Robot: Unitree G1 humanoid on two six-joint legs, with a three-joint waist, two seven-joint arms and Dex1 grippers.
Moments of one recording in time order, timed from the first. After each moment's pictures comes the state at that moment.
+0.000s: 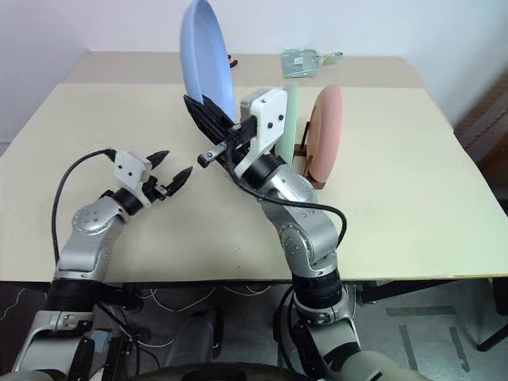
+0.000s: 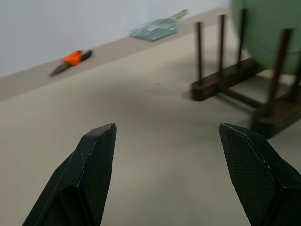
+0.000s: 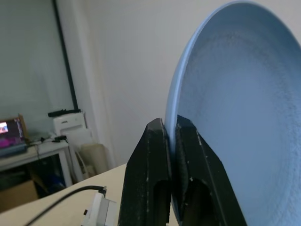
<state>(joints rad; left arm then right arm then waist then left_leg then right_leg) -0.30 0.44 0.06 0.07 -0.24 0.04 -0.57 -0.52 0.12 0.11 -0.37 0.43 0.46 0.35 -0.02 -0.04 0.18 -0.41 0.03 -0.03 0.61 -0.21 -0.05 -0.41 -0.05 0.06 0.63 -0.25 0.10</state>
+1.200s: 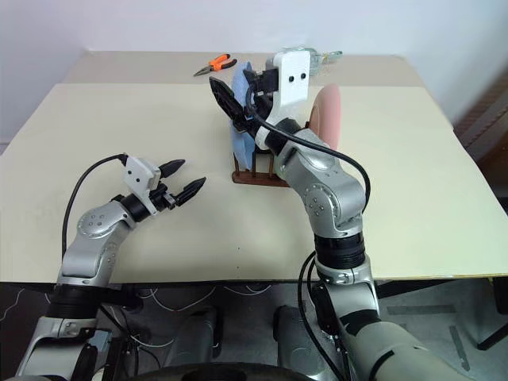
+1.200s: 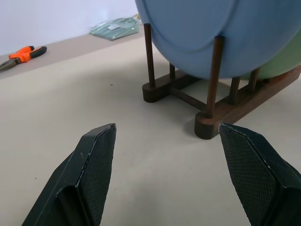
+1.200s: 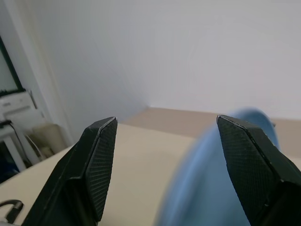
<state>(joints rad) -0.27 0.43 0.05 0.00 -0.27 0.11 -0.67 -0.75 -0.07 0.01 -0.24 0.49 0.61 0.20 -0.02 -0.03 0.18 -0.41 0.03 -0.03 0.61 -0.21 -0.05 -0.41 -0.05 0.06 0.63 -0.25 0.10</state>
